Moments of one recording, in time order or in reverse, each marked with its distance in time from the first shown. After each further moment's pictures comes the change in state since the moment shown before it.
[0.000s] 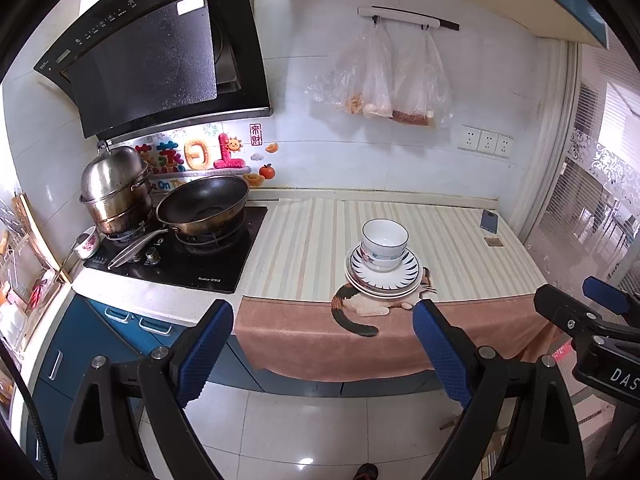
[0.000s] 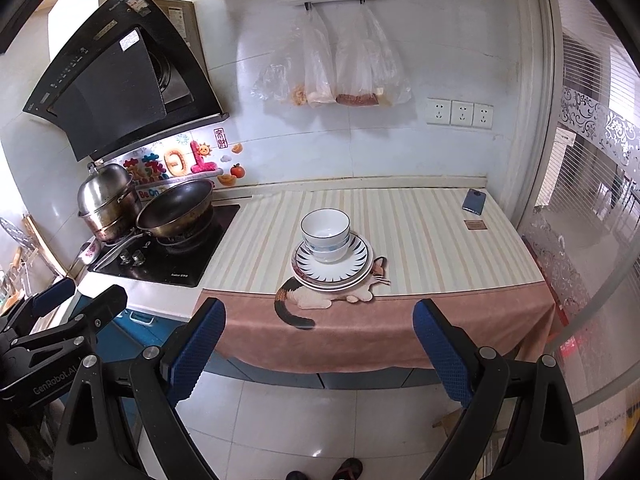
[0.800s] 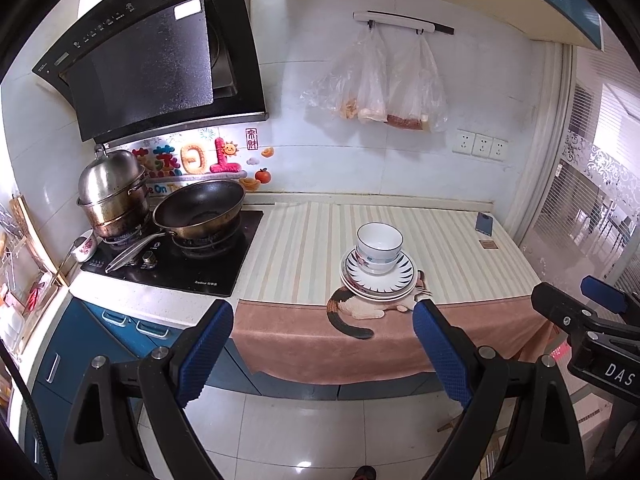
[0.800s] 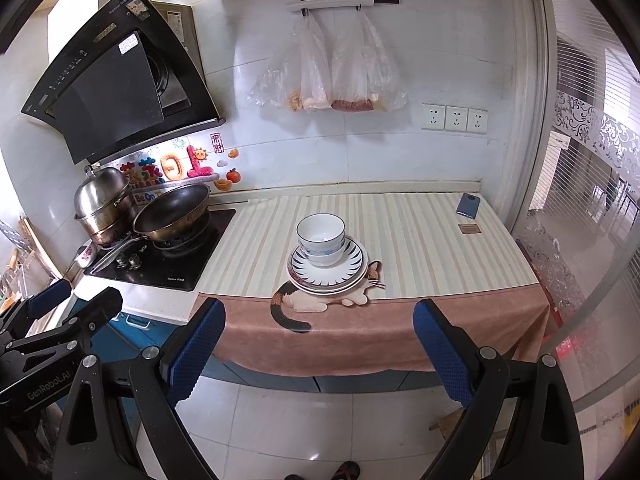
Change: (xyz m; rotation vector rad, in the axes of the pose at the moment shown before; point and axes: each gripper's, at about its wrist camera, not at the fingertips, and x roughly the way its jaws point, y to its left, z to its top) left arm -0.004 -0.002 0.002 0.005 -0.014 -0.015; right arm -0.003 -0.002 0.001 0.002 -0.017 -0.018
